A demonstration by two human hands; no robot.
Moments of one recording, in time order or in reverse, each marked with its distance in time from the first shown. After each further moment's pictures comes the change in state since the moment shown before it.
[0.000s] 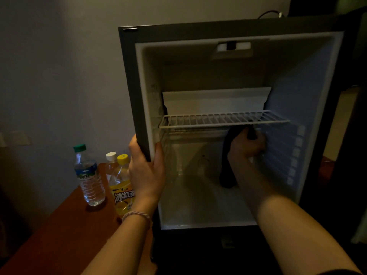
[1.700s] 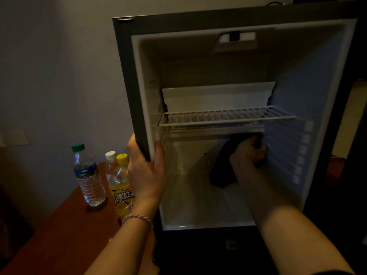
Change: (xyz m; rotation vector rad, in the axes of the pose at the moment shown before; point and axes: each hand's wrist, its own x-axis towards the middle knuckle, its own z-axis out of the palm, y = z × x) left_hand 0.000 -0.004 0.003 -0.018 0.015 0.034; right_hand 0.005 0.019 -0.011 0.028 0.050 0.242
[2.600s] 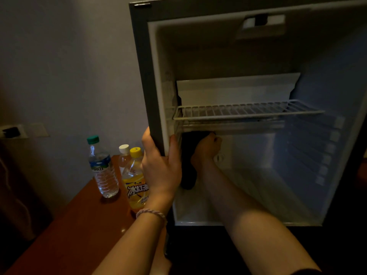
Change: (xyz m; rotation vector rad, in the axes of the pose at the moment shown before) left_hand 0.000 -0.003 0.002 0.019 0.032 0.025; right_hand -0.140 0.030 0.039 0.067 -0.487 0.396
